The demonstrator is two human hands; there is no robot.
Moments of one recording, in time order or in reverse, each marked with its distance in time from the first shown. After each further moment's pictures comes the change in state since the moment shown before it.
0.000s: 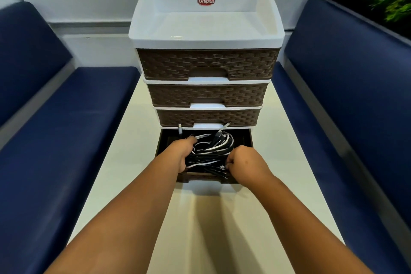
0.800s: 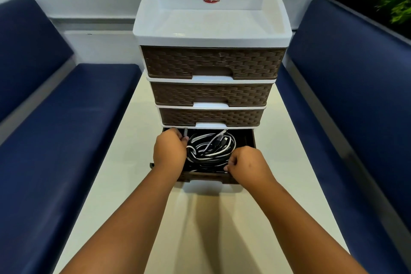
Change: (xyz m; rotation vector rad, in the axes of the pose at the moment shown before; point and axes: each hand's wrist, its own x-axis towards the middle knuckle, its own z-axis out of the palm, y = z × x) left_hand -0.016 -0.012 -0.020 0.505 0.579 0.615; right_hand -0.006 -0.003 -0.001 0.182 0.017 0.019
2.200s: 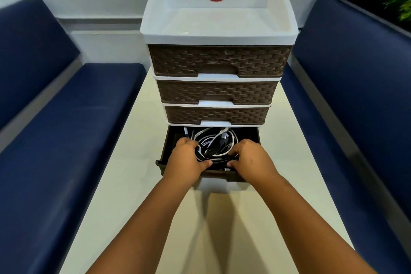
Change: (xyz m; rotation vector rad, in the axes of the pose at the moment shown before) left_hand -0.043 -0.006 -0.005 0.102 -0.241 0.226; right_hand 0.005 -0.004 -0.003 -0.218 0.053 -0.124
